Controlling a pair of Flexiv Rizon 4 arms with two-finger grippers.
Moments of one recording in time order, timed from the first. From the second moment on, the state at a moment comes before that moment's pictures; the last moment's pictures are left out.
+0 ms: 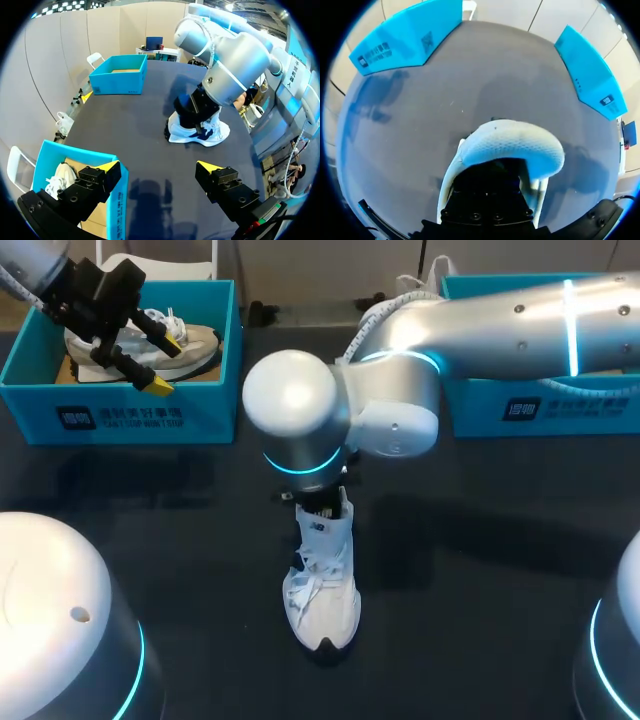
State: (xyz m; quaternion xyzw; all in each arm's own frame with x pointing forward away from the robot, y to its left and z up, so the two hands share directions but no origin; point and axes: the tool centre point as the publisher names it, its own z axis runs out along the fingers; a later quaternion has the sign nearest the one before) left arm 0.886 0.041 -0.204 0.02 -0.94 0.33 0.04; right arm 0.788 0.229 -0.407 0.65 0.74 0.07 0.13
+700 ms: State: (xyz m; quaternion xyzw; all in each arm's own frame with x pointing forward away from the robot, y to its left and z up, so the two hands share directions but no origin) left arm 0.887 0.042 -0.204 0.02 -0.94 0.33 0.04; right arm 0.761 0.229 -0.407 0.66 0.75 0.04 0.05
